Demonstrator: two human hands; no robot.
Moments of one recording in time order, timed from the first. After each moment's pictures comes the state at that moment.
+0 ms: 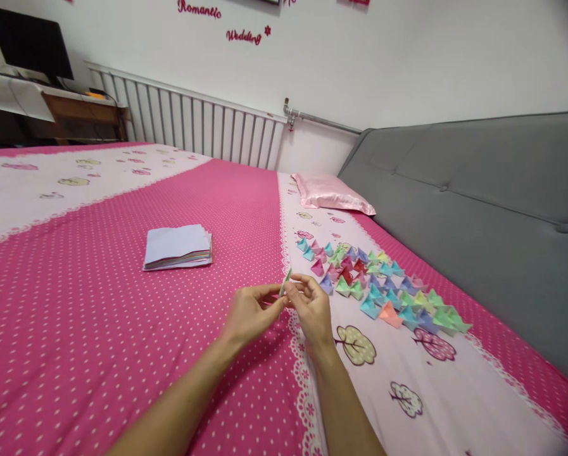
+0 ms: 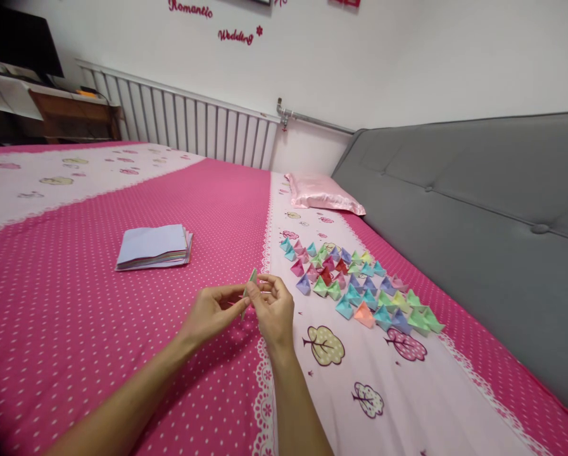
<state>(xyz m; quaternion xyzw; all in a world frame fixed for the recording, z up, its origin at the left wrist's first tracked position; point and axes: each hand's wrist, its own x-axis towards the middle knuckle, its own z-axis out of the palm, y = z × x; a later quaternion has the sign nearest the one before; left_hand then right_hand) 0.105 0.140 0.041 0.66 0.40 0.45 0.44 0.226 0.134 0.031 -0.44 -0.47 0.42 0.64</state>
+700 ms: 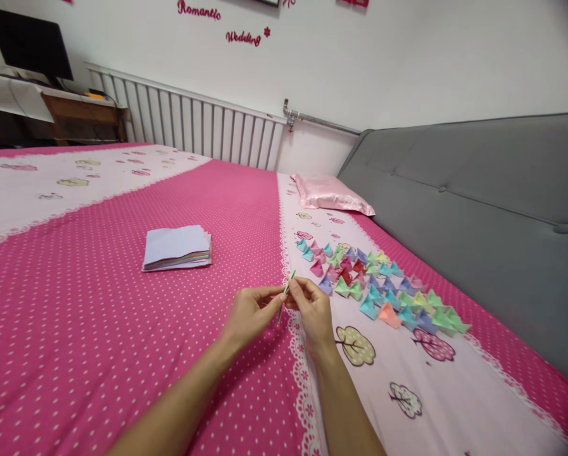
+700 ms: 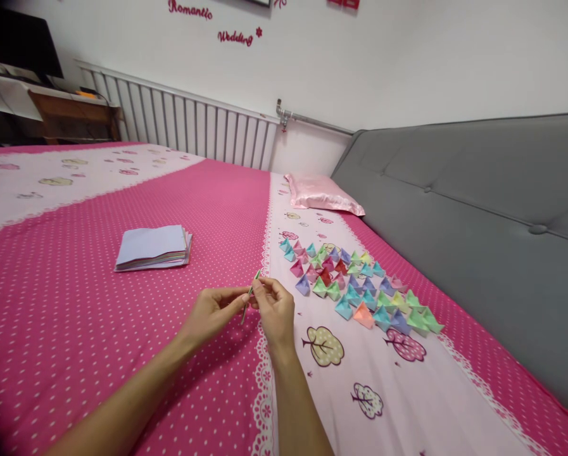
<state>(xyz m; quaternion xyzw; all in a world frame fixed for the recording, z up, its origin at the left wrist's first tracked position) 0.106 0.139 0.047 0.63 0.41 0.45 0.48 0.229 0.137 0.030 -0.44 -0.46 0.43 0.64</state>
